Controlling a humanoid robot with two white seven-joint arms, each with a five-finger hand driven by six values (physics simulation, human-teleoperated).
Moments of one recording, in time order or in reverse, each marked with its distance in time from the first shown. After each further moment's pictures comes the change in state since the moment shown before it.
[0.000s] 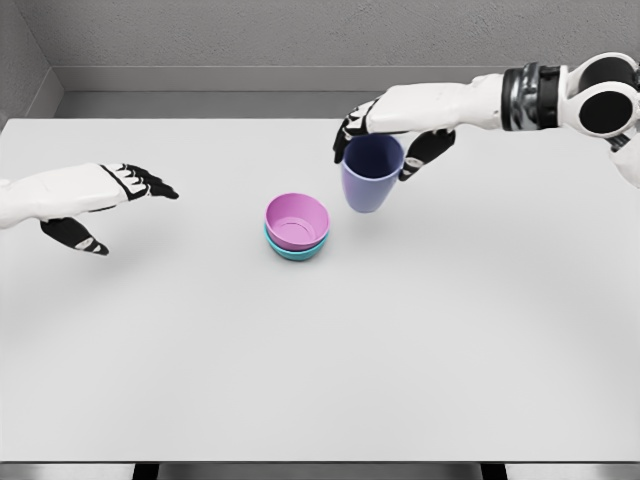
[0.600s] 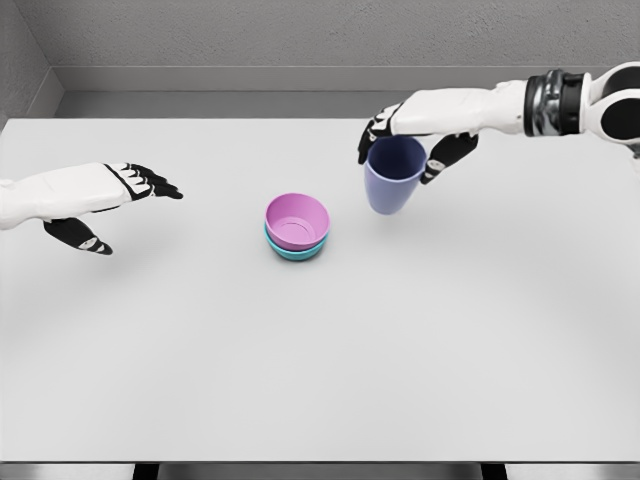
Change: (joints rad) left arm 0.002 0.000 0.001 -0.021 0.004 0.000 0.000; right arm 0.021 -0.044 -0.004 0.020 0.001 0.000 0.000
